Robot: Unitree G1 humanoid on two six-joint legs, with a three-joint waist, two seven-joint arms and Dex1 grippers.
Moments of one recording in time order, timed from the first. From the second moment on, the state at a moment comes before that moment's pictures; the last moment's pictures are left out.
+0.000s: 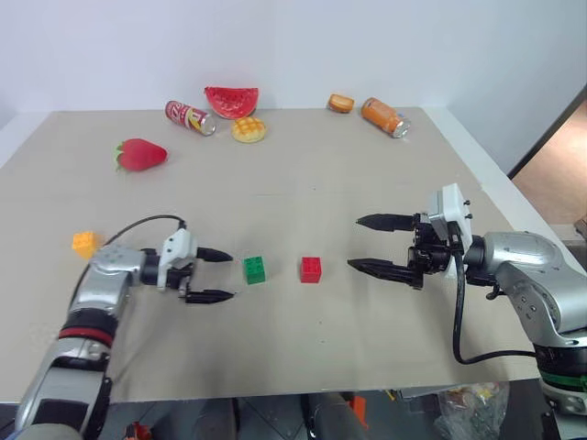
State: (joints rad) left arm -0.51 0.65 -0.04 0.55 -0.29 -0.11 -1.55; right arm -0.39 -0.80 -0.08 -0.27 0.61 0.52 1.11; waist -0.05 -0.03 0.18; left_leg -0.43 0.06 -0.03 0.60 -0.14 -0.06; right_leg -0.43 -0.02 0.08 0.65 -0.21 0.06
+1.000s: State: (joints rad) left arm 0.12 0.31 0.55 -0.47 -0.56 0.72 -0.04; right arm -0.57 -0.54 0.13 -0.15 0.48 0.44 1.09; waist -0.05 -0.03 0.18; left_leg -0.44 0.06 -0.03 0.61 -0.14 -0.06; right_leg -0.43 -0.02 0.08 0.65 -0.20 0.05
